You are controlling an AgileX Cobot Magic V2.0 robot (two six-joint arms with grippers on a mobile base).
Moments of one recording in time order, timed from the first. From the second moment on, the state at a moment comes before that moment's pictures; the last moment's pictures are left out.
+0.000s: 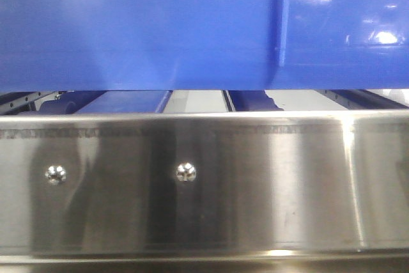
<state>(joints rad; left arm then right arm) 0.04 0.00 0.00 0.00 0.01 0.03 0.10 0.00 0.00 0.15 0.04 -0.10</state>
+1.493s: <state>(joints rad) 0.04 0.04 -0.44 0.02 0.32 0.03 0.10 0.02 -0.38 0.15 0.22 -0.10</state>
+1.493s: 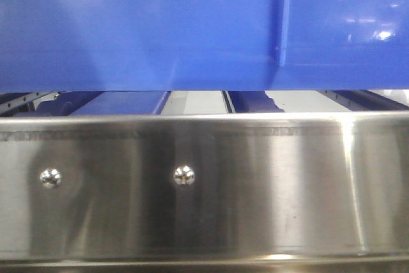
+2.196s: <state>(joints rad) -0.05 0.63 -1.10 0.01 0.74 0.02 0.28 0.64 -1.01 0.15 0.54 -0.10</state>
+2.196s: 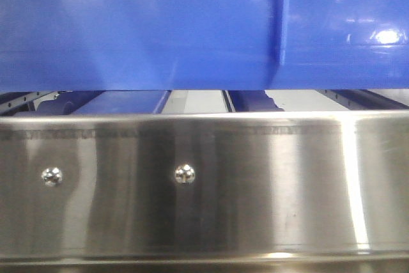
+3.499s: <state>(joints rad) 0.01 1.39 -1.74 0.00 1.23 0.00 0.33 1.45 -1.71 0.02 1.24 0.17</state>
